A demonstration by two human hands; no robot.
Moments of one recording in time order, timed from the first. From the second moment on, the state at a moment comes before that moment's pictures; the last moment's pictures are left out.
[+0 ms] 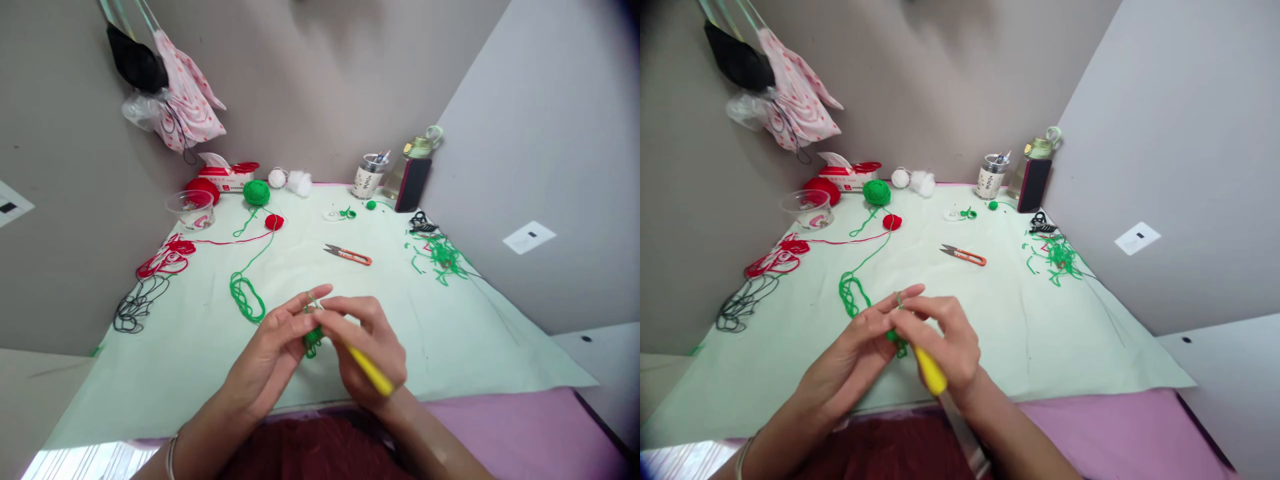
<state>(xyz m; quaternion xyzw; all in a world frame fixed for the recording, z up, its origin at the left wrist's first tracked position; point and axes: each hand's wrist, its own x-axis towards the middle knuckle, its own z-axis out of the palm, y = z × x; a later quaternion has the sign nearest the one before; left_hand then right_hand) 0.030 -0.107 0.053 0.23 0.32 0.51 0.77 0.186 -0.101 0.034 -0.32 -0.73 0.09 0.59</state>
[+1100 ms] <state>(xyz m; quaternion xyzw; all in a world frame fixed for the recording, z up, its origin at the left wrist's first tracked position) 0.027 -0.112 0.047 0.36 0.36 0.50 0.70 0.185 -0.095 0.031 -0.31 -0.51 0.50 0.63</state>
